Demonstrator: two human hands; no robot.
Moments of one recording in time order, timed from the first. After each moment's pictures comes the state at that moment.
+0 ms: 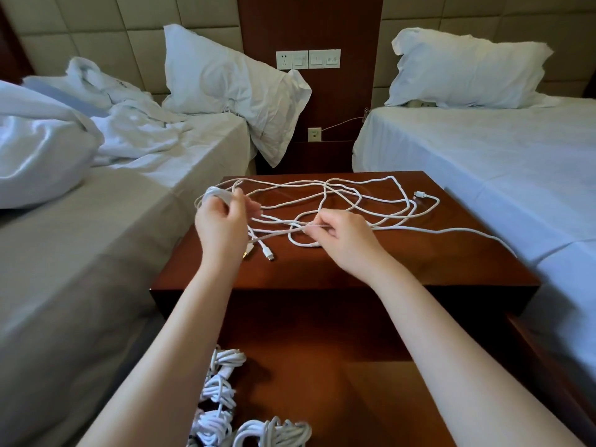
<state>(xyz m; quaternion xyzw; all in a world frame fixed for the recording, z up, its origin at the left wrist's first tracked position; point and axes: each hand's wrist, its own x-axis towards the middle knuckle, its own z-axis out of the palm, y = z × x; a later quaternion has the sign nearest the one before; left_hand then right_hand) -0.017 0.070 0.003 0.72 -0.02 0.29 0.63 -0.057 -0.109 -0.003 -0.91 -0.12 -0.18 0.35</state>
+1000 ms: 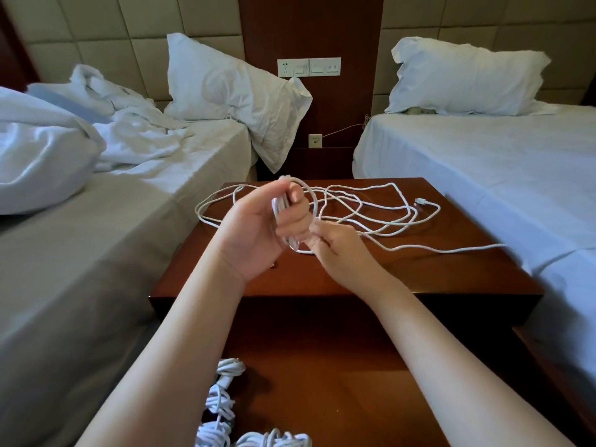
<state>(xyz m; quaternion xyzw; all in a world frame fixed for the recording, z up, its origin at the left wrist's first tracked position) -0.048 0.051 0.041 0.40 -0.34 -0.27 0.81 -0.060 -0.099 -0.006 -0.85 -0.24 -0.24 0.41</state>
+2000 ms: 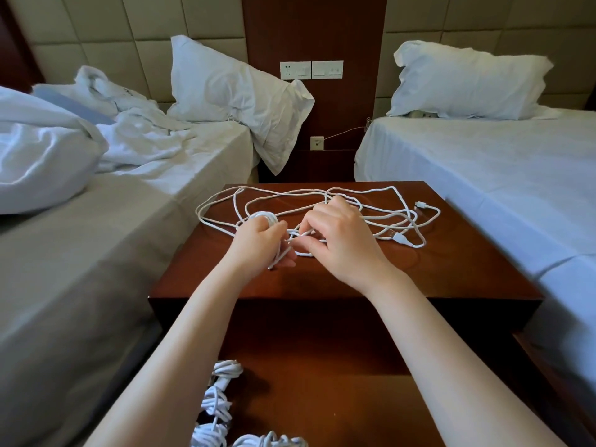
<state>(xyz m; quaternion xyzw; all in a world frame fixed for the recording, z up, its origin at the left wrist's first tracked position) -0.037 0.048 0.021 0.81 -0.07 -0.02 0.58 -0.055 -0.103 0.005 -0.88 -0.24 -0.36 0.19</state>
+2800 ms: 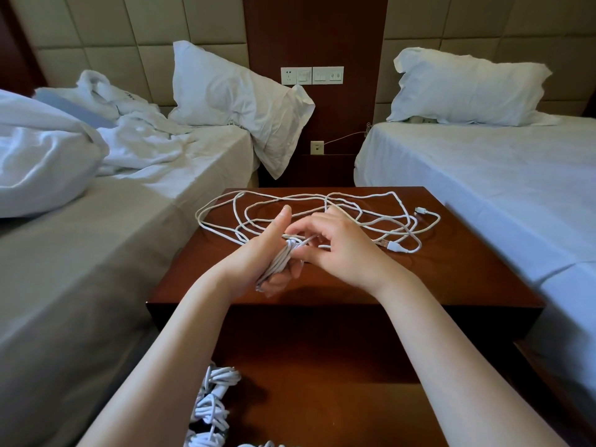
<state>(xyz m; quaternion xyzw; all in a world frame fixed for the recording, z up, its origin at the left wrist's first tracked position) -0.041 0.056 0.020 0.76 -0.22 -0.27 0.55 -0.065 -0.106 0.022 -0.89 -0.26 -0.18 0.32</state>
